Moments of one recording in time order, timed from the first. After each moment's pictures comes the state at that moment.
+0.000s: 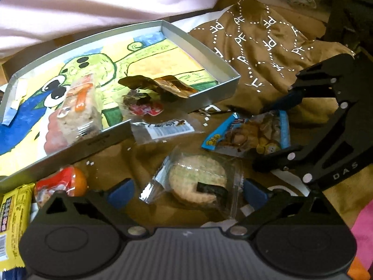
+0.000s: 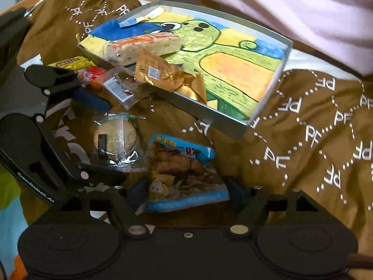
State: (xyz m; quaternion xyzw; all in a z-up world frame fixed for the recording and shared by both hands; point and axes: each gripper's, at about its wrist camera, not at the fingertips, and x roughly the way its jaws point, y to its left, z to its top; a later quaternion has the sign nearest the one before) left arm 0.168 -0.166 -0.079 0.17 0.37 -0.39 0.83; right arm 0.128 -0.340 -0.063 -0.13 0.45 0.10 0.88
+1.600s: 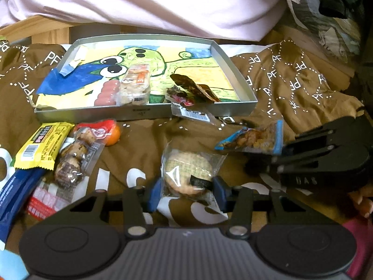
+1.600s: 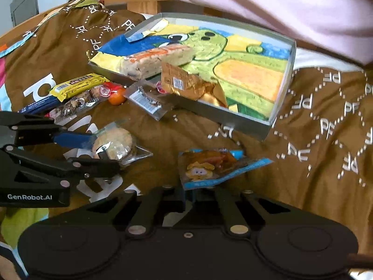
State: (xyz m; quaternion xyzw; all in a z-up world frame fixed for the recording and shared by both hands) left arm 0.123 -0.121 -0.056 0.03 0.38 -0.29 0.88; right arm 0.114 -0.327 -0.061 -0.04 0.45 0.11 0.88
